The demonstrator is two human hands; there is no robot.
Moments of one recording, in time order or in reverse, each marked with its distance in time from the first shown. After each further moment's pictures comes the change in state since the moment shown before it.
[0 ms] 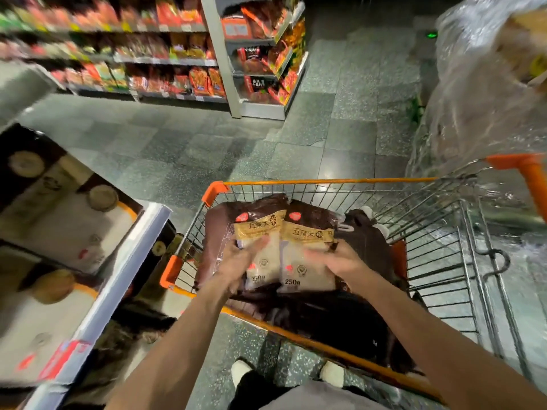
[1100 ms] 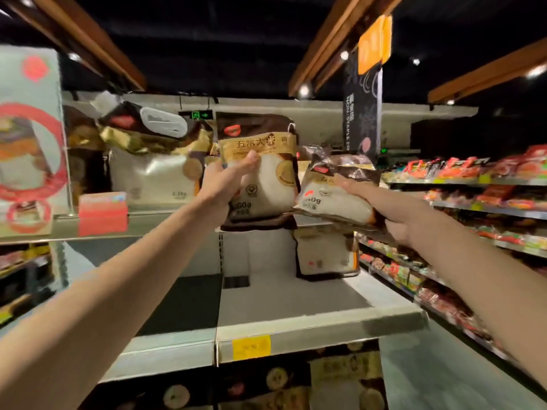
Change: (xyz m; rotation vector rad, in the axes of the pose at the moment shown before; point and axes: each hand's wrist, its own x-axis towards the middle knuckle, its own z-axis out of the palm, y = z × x) left_hand -0.405 0.379 -0.314 -0.007 1.300 0.999; right_hand -0.211 -0.543 0.306 0.006 -1.050 -0.683
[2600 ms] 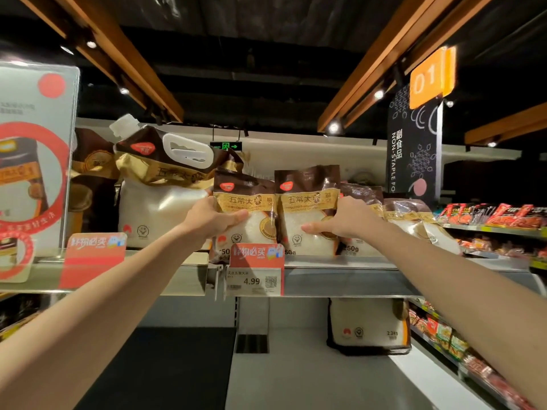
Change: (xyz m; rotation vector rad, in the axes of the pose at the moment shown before) left_hand 0.125 -0.044 -0.078 0.453 0.020 -0.073; right_hand 0.205 -0.025 0.083 -1.201 0.131 -0.358
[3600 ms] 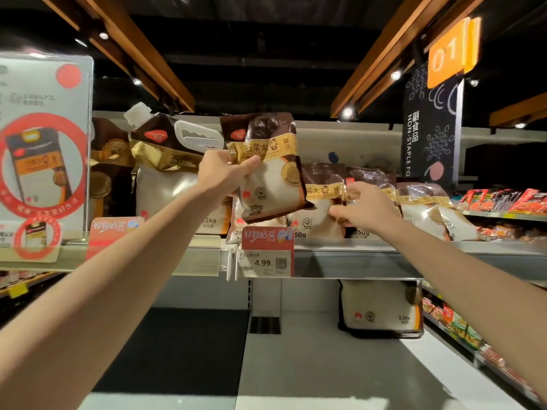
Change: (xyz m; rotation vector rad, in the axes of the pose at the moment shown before) left_hand -0.005 0.042 -0.005 -0.066 0.201 0.134; right_hand -0.020 0.011 0.010 0.411 0.148 -0.046
